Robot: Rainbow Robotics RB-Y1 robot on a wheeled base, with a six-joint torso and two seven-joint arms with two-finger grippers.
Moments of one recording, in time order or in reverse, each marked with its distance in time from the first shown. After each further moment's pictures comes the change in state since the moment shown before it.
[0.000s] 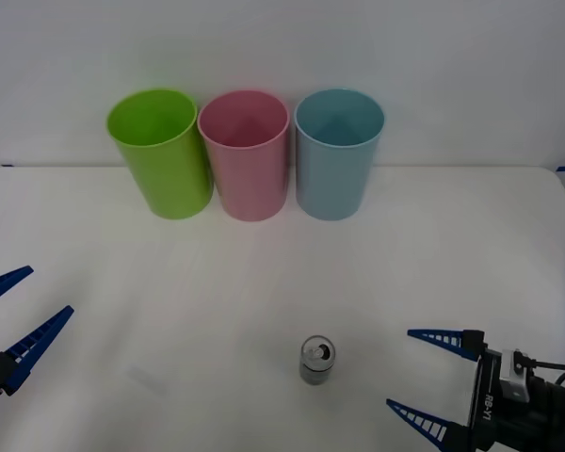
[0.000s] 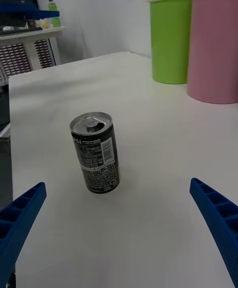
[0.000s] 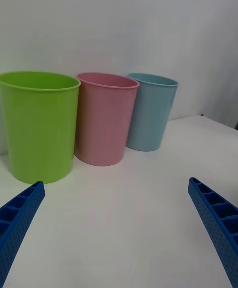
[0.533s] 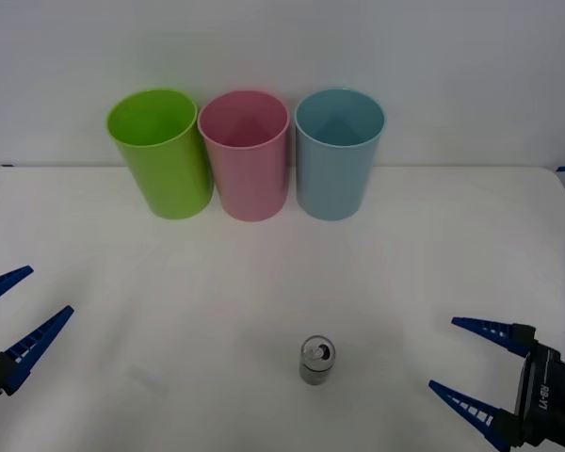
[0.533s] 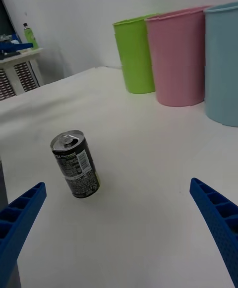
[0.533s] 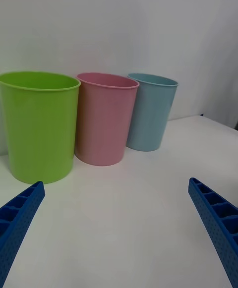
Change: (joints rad) right arm 0.052 0.000 -0.170 -0.032 -0.051 -0.071 -0.136; left arm 0.000 0.000 0.000 0.000 0.000 0.000 0.000
